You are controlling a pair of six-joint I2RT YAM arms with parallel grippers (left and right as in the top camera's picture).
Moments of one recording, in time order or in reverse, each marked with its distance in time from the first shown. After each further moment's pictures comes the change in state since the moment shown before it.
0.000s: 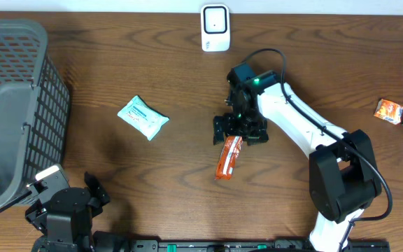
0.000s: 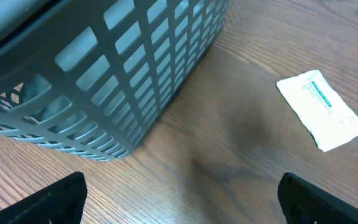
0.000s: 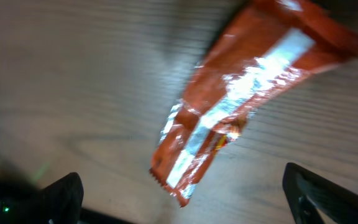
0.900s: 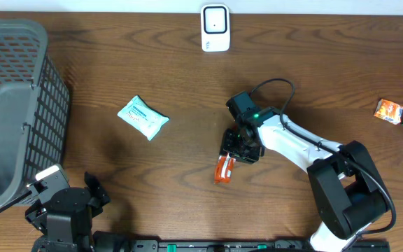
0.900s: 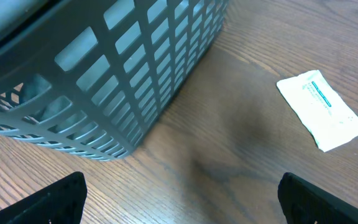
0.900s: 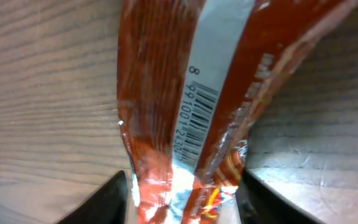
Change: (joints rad) left arm 0.000 0.000 0.000 0.000 0.000 0.000; right arm 0.057 -0.099 -0.372 0.430 0.022 0.370
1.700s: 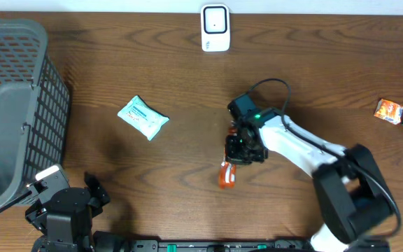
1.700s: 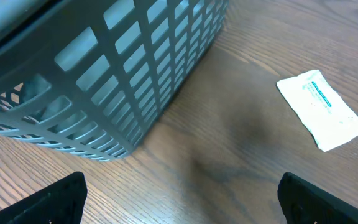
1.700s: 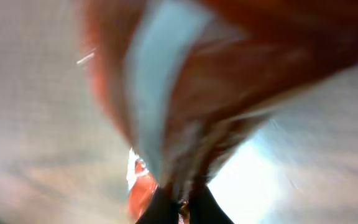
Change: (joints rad) left arm 0.000 0.000 0.000 0.000 0.000 0.000; right arm 0.001 -0.077 0.002 -0.125 0.011 -0.260
